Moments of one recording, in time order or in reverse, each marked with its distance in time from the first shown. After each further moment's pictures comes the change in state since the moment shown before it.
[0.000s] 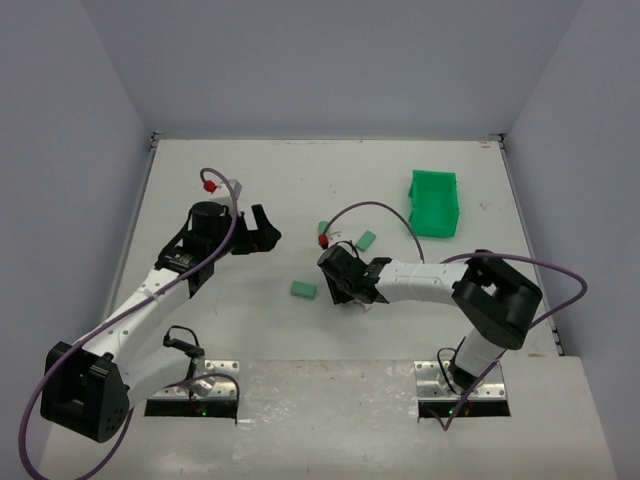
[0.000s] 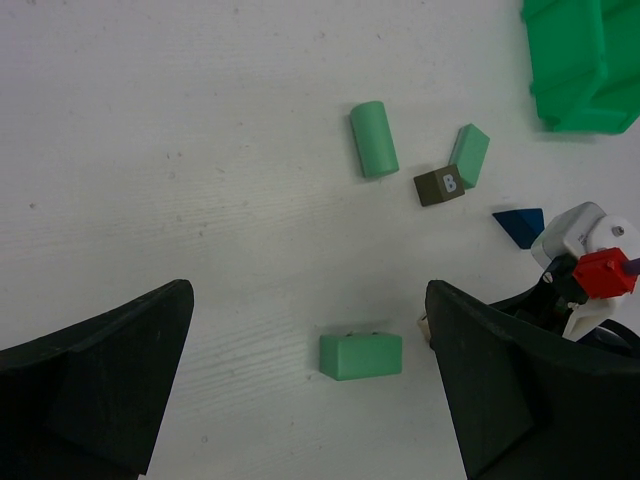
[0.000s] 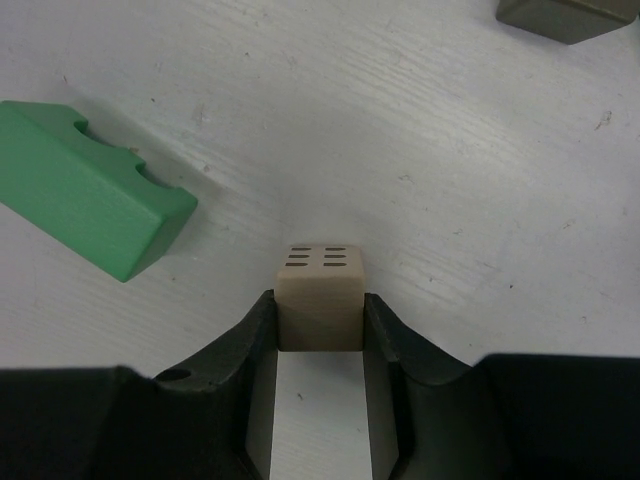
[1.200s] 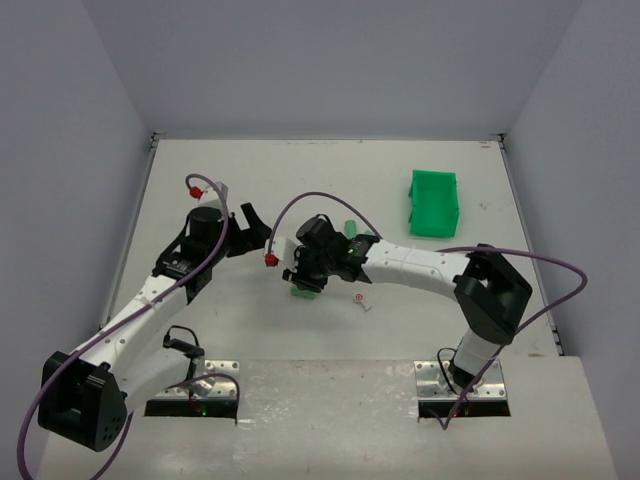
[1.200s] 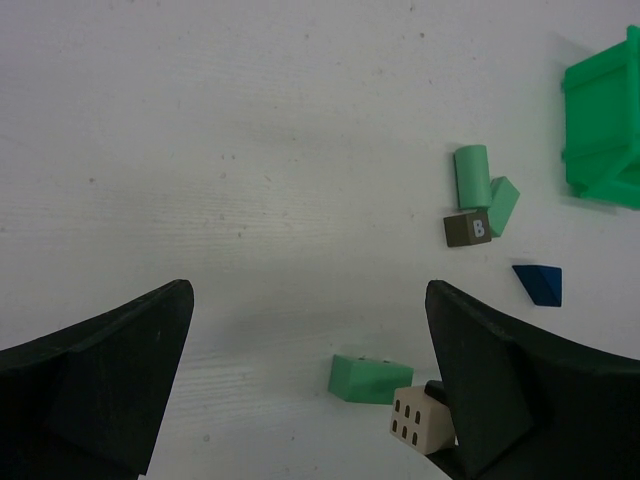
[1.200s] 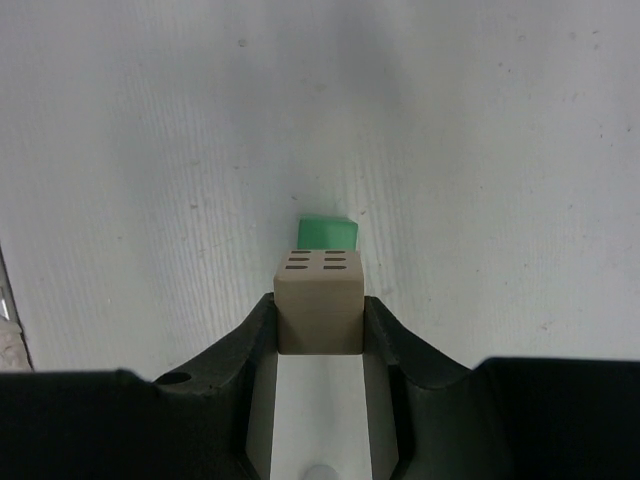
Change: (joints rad) left arm 0.000 -0.047 -0.037 -0.003 -0.164 -0.106; right arm 0.009 0.041 0.291 -0.076 -0.484 -0.910
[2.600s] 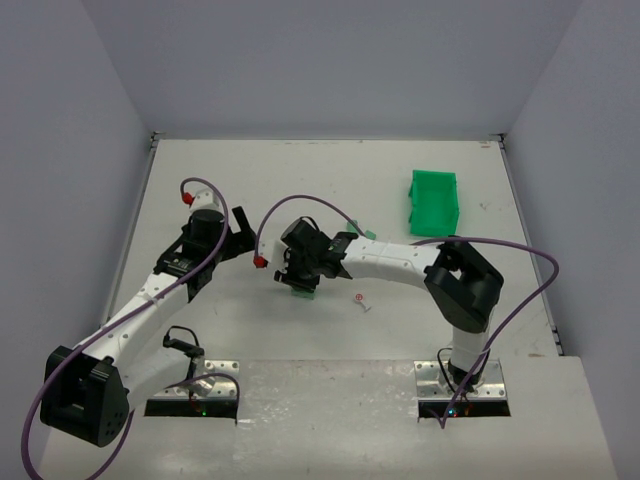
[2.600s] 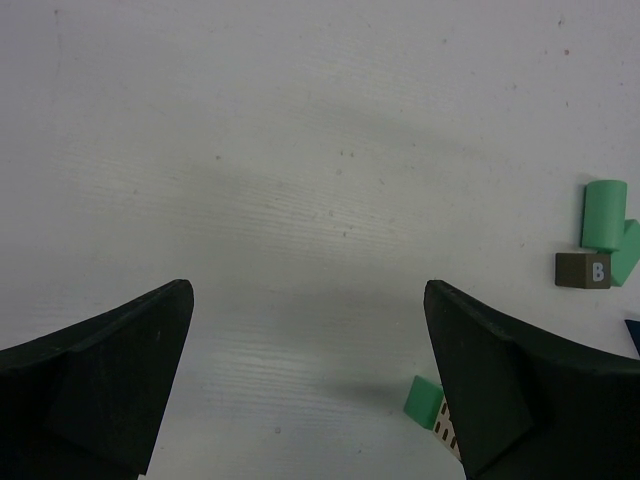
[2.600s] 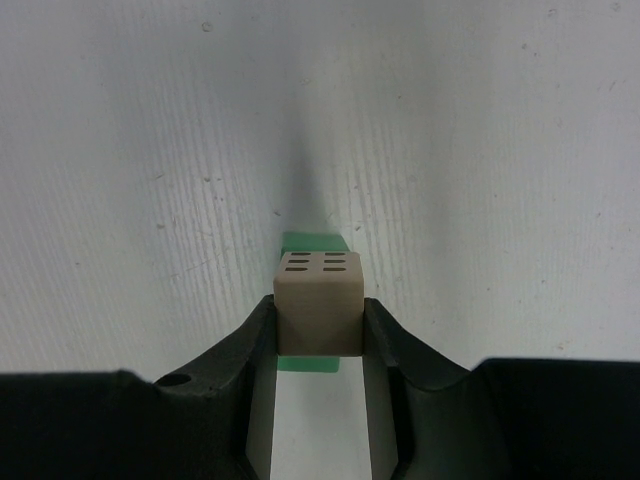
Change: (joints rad) left arm 0.009 0.024 -0.006 -0.083 -0.181 0.002; right arm 0.018 0.166 0.131 -0.077 0.065 0.004
